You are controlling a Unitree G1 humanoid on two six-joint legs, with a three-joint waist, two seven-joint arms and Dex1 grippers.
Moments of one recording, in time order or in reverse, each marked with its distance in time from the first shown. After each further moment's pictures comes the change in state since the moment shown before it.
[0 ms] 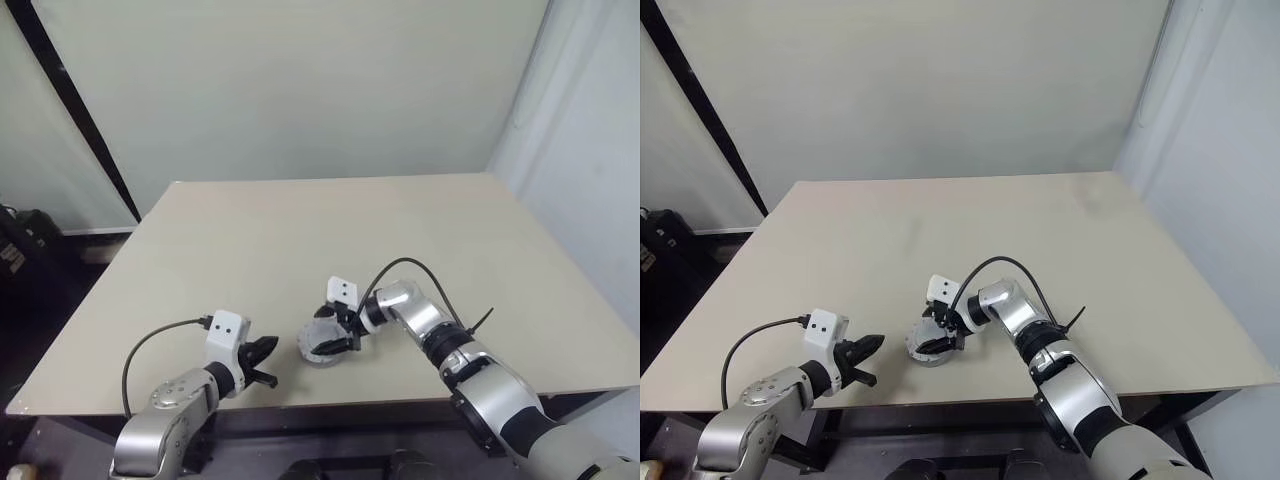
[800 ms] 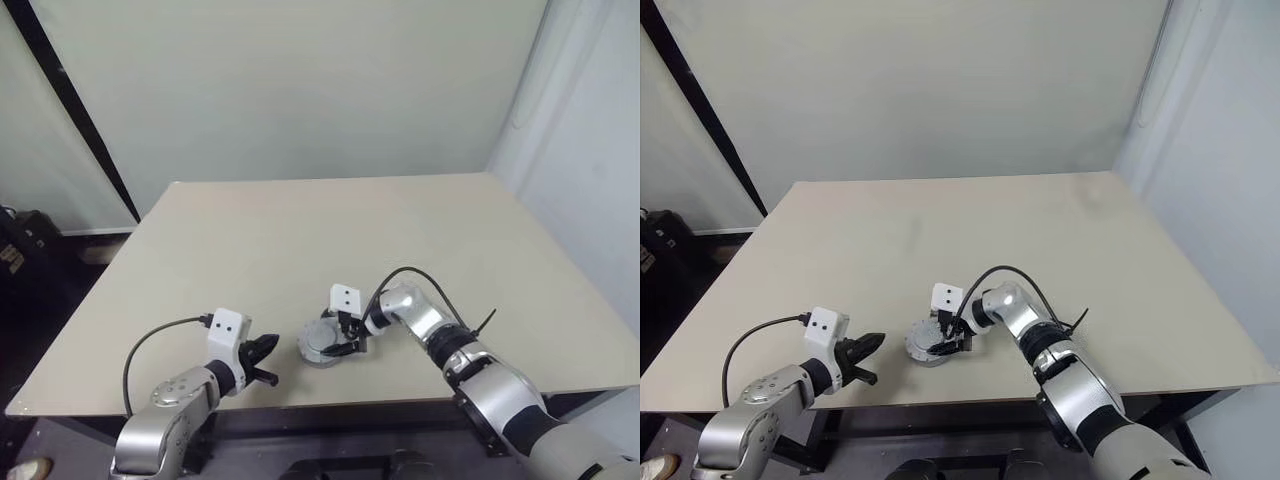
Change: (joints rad) left arm -0.007 -0.001 -0.004 0.000 0.001 0.000 0.000; right arm -0.004 -0.006 0.020 0.094 -0.089 -0.147 -0.086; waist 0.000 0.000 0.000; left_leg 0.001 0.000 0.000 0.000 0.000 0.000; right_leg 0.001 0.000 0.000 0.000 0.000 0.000
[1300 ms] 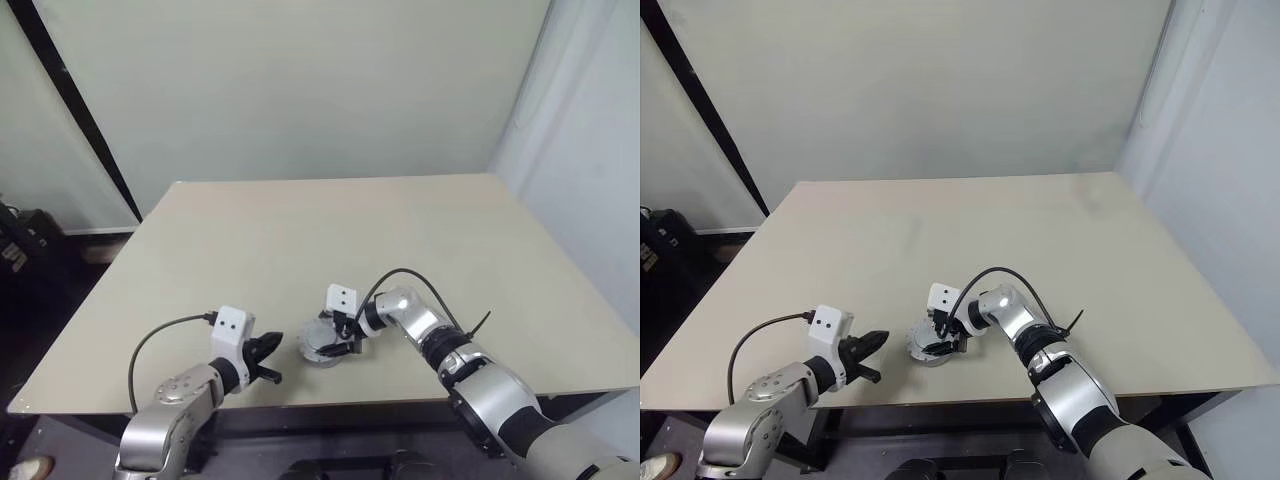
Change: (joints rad) left arm -0.030 -0.019 -0.035 0.020 0.007 -0.017 0.001; right arm 0.000 0.022 -0.012 0.011 0.000 0.042 -0.022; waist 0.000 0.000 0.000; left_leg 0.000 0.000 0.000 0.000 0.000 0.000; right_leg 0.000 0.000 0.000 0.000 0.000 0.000
